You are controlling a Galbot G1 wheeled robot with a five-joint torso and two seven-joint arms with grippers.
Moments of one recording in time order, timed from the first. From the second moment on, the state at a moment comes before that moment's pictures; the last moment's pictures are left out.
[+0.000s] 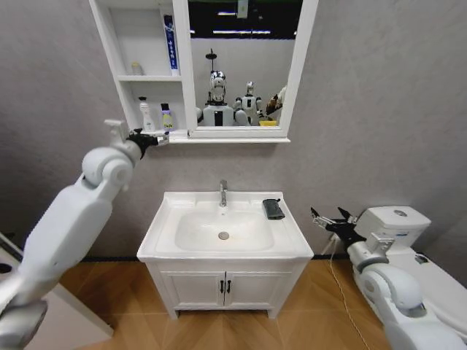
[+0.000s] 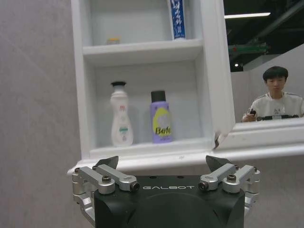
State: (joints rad) left arm 0.51 -0.79 -0.26 -1.94 -0.90 0.52 -0.45; right arm -1.41 1.03 0.86 2.14 0.62 -0.35 0.11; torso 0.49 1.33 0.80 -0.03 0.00
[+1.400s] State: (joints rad) left arm 1.72 -1.24 -0.82 -2.50 -0.46 0.39 -0.06; right arm -1.46 1.06 0.88 2.23 0.60 -0.43 0.15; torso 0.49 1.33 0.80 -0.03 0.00
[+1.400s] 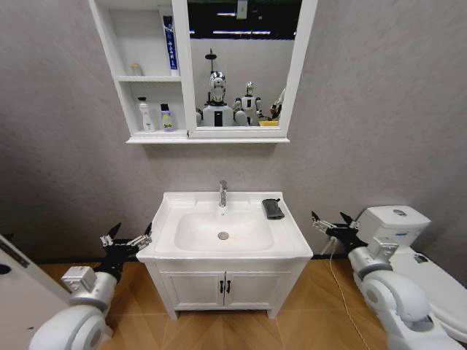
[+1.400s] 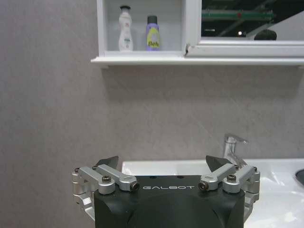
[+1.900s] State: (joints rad) left arm 1.69 -1.23 -0.76 -2.50 -0.45 0.42 -0.21; right arm -1.46 1.06 0.87 2.22 0.60 -0.41 0.14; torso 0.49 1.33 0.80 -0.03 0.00
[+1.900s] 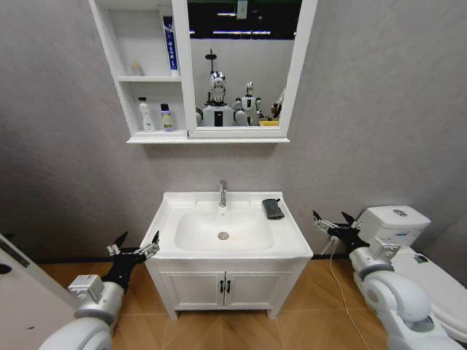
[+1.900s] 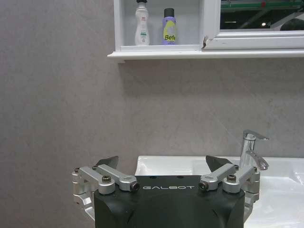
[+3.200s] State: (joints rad) left arm 1.69 -1.23 -0.76 -2.50 -0.45 0.43 -0.21; right arm -1.43 1.03 0.84 2.19 0.62 -0.45 0.14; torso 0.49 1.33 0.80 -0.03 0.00
